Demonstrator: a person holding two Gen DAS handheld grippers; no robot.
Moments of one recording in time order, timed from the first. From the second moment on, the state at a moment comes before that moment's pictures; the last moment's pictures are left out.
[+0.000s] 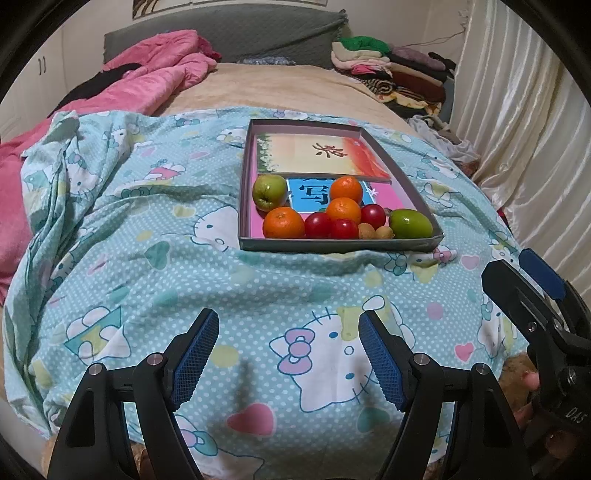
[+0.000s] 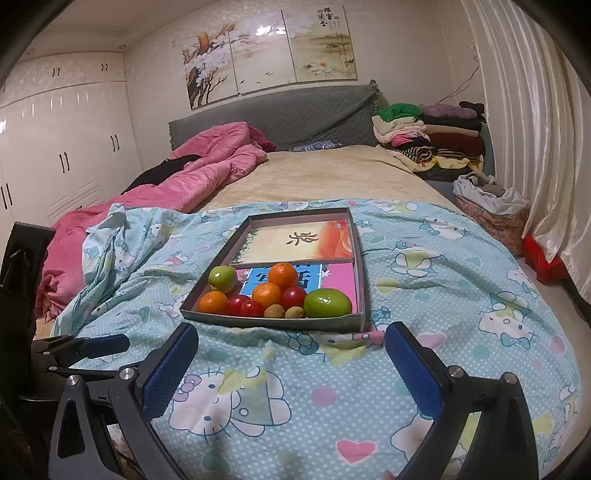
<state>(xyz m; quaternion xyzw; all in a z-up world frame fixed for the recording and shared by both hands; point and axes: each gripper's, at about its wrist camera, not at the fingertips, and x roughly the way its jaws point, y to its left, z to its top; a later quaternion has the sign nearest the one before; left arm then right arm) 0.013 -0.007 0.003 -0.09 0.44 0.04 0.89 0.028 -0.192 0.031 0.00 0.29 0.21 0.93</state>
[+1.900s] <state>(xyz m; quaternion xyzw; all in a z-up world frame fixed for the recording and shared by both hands) 0.015 -0.006 0.003 -0.08 0.44 0.06 0.89 0.034 -0.197 0.026 0.01 0.30 0.20 0.93</state>
